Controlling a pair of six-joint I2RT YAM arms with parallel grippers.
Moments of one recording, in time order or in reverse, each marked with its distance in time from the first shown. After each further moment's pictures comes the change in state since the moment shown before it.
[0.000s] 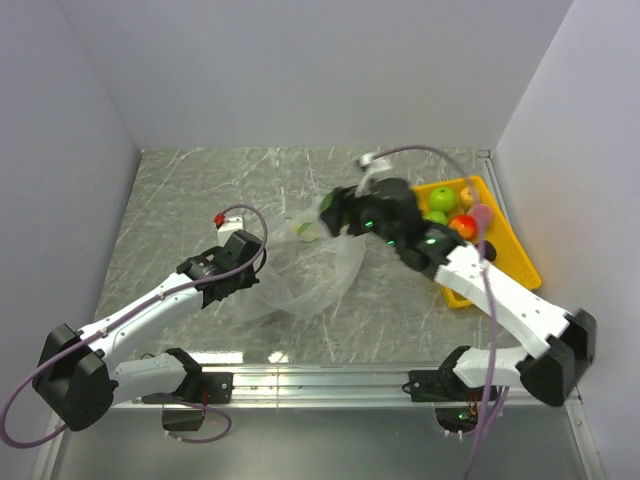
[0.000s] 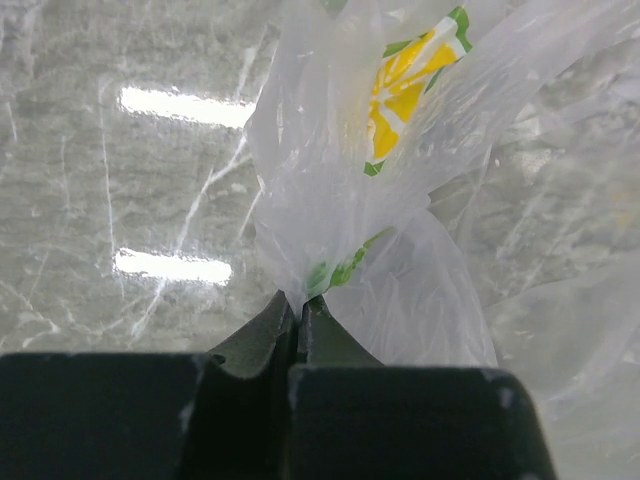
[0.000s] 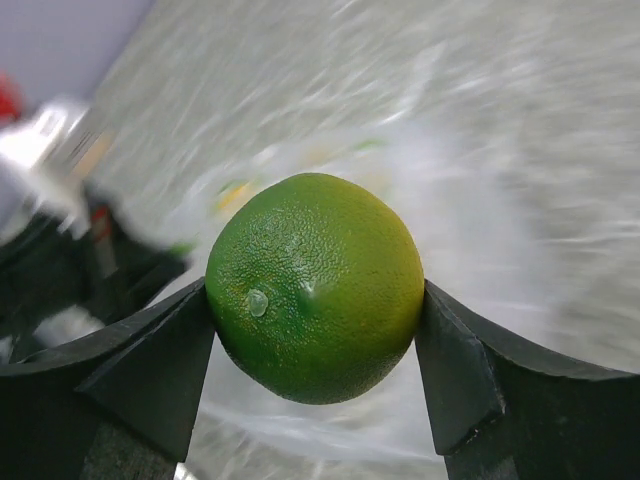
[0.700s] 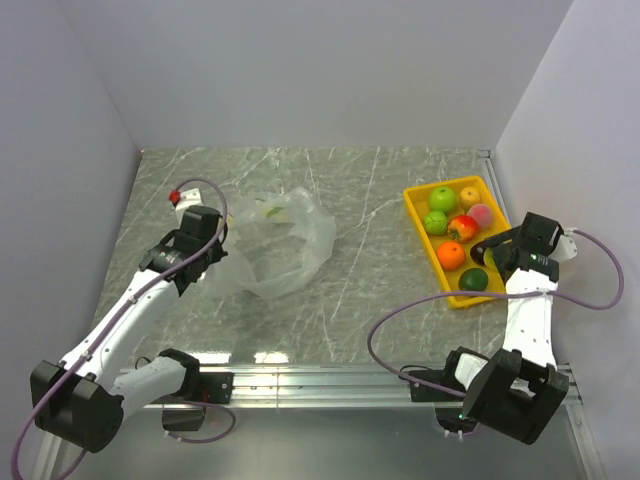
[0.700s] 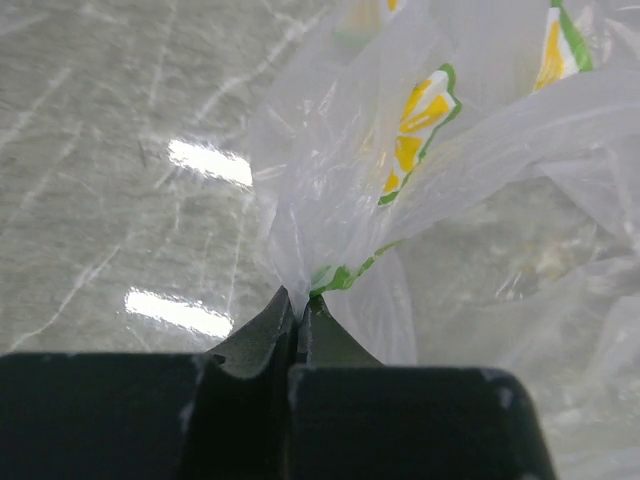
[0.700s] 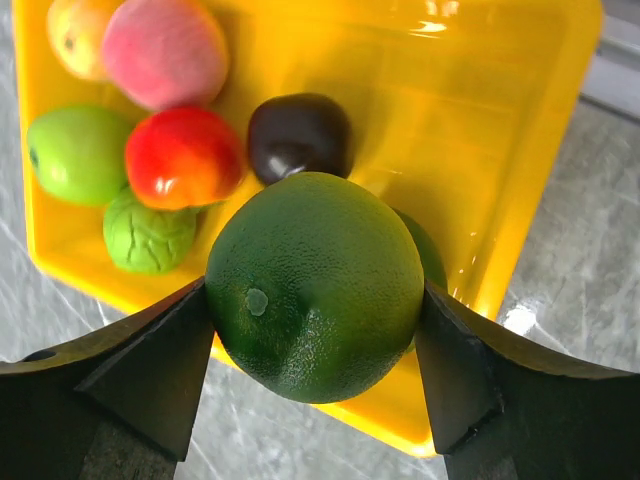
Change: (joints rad) left arm 0.278 -0.092 0.096 -0.012 0.005 0.158; right arm -1.233 -0.235 -0.342 -0.339 0.053 0.429
